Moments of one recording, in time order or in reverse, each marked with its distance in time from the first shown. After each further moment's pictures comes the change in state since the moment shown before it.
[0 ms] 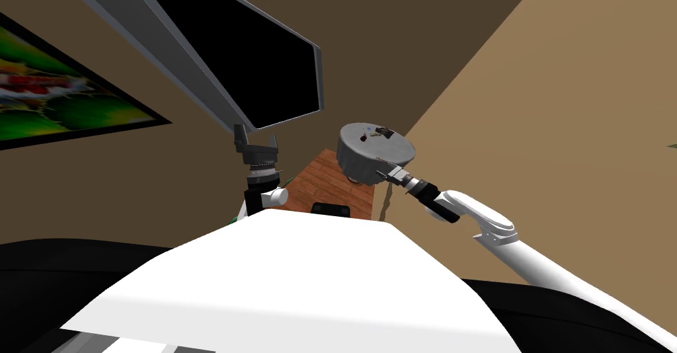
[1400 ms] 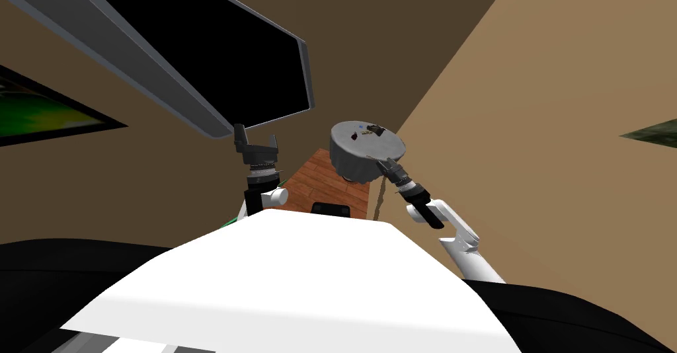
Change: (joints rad) left arm 0.000 0.000 0.000 0.000 0.000 0.000 0.000; right arm -0.022 0.419 -0.041 -0.092 -0.132 -0.084 -0.035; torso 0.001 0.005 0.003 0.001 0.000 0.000
